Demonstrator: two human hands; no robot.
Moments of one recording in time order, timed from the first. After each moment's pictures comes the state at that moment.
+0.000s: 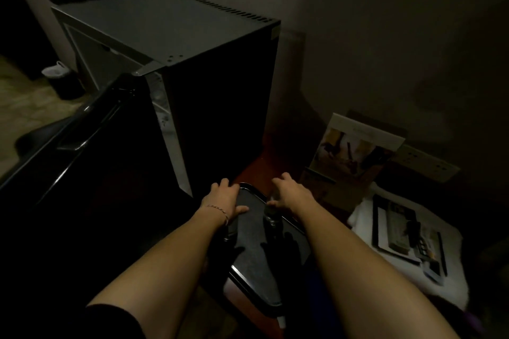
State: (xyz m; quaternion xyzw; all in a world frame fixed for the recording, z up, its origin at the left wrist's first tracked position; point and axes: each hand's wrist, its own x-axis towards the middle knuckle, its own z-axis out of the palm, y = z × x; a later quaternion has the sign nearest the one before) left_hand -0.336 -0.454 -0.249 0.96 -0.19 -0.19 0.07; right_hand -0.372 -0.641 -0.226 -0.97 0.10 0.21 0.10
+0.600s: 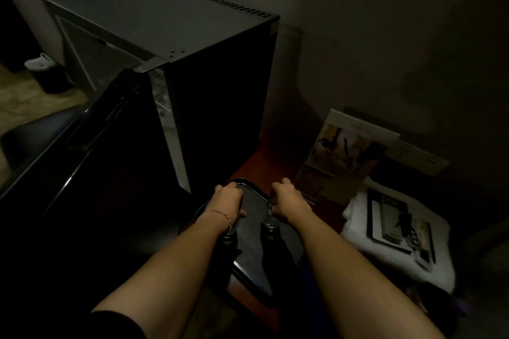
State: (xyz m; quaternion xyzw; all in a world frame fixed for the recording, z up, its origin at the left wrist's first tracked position) left_hand -0.353 -0.452 -0.242 0.95 -0.24 -0.18 0.10; right_hand -0.399 -0.620 -0.235 -0.96 0.15 0.16 0.17
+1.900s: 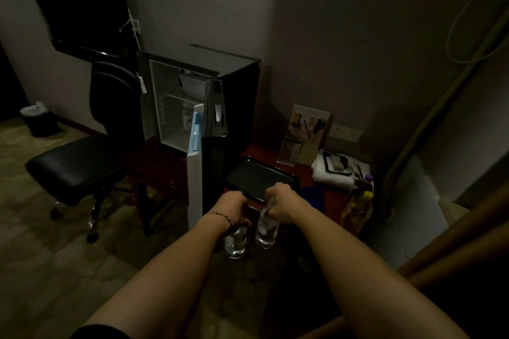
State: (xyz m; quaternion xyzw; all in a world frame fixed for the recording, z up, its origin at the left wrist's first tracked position) left_hand -0.681 -0.181 -0.121 0.91 -0.36 -0.14 0.16; right_hand -0.750 -0.326 -0.090 -0.96 0.18 0.12 0.19
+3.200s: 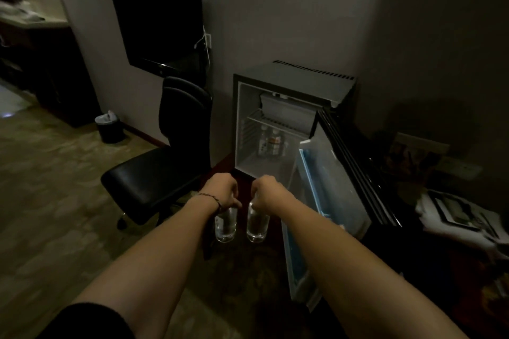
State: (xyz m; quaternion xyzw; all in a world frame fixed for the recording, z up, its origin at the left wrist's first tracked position) left_hand -0.348 0.012 -0.102 0.95 -0.24 -0.11 0.15; right_hand -0.408 -0.128 -0.094 -0.97 0.09 0.10 0.21
